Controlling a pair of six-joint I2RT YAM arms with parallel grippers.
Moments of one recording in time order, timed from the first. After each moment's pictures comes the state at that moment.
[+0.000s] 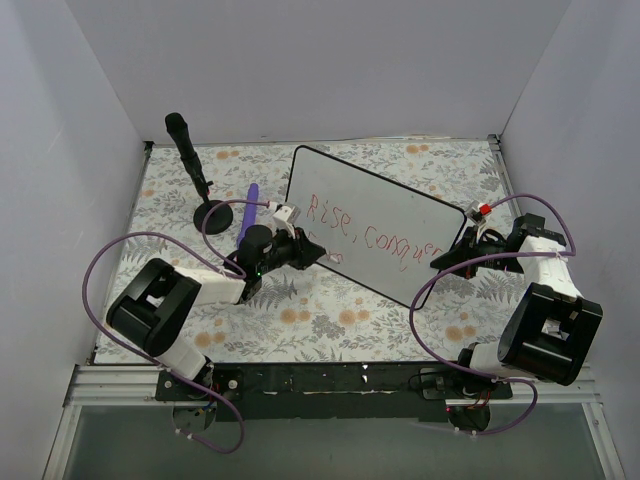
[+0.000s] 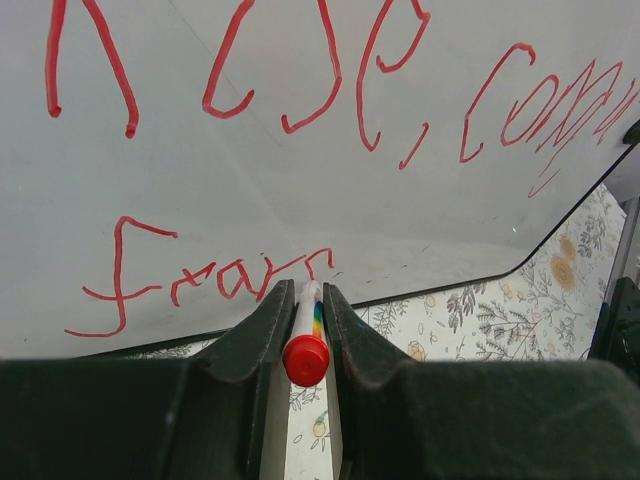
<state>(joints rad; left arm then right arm) -0.57 1.56 0.54 0.79 0.35 -0.43 -0.35 1.36 0.87 -1.01 -1.25 -1.06</state>
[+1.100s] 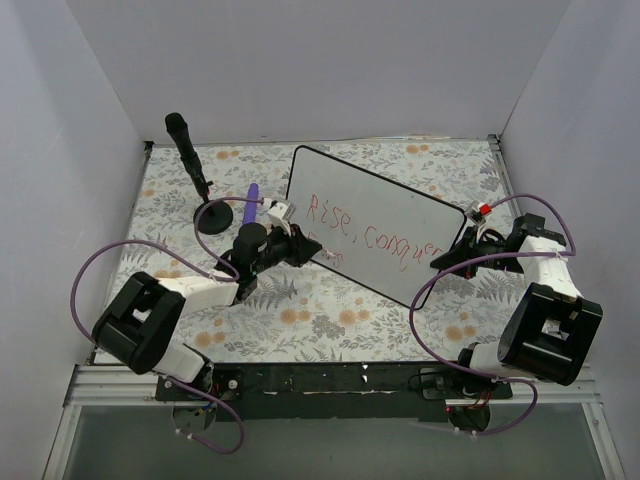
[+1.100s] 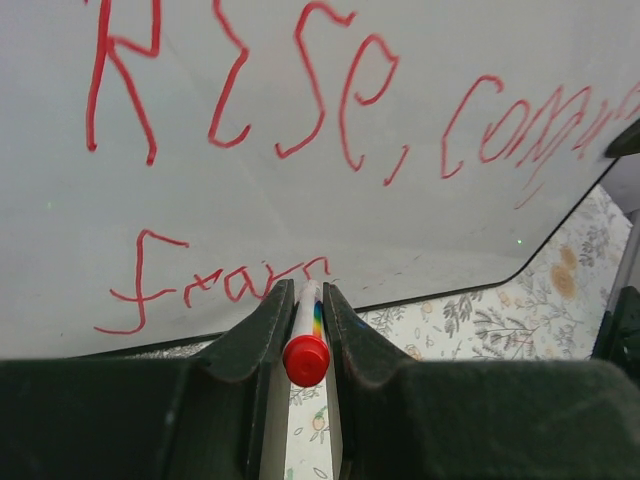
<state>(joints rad) -0.57 1.48 0.54 0.71 0.32 -0.41 -0.35 1.36 0.87 -1.01 -1.25 -1.06</state>
